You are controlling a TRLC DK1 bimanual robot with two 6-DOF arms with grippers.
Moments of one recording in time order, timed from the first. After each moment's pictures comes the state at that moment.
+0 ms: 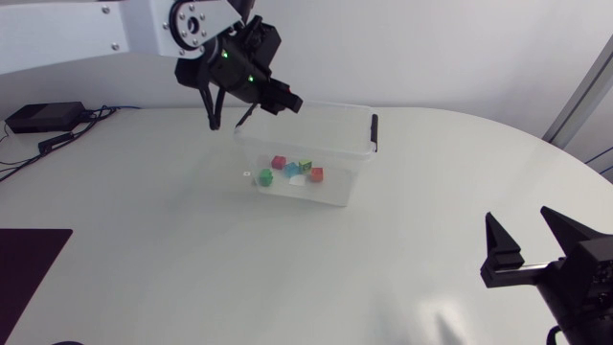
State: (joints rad) left arm -0.47 1.91 1.72 -0.57 0.00 0.16; right arm -0.02 0.06 0.03 -0.03 0.00 -0.16
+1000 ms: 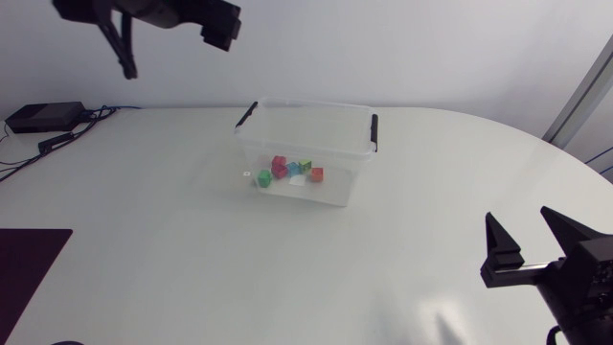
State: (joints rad) left arm -0.46 1.56 1.67 -0.57 -0.38 0.18; right arm -0.02 0.06 0.03 -0.03 0.00 -0.16
